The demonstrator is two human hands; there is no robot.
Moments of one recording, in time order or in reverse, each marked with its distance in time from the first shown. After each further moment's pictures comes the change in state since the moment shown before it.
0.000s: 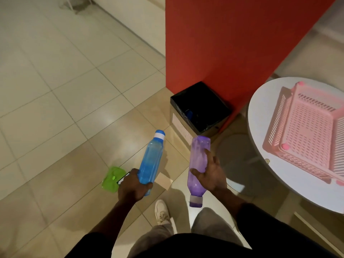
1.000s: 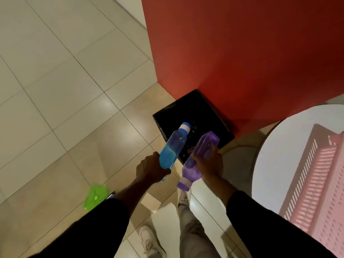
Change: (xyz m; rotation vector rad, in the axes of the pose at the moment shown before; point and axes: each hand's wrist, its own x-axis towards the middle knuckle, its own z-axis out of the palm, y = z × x) left_hand 0.307 0.297 0.081 0.267 -0.178 0.101; right_hand 0.387 0.107 -0.035 0.293 0.094 0.444
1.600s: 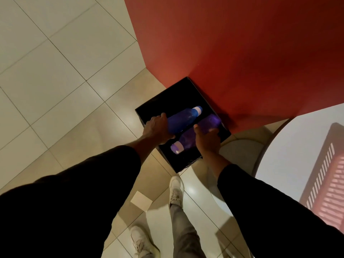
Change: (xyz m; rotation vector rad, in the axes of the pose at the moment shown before) left_hand 0.179 0.106 0.008 0.165 0.013 0.190; right_hand 0.155 0.014 0.016 -0.028 0.025 0.208
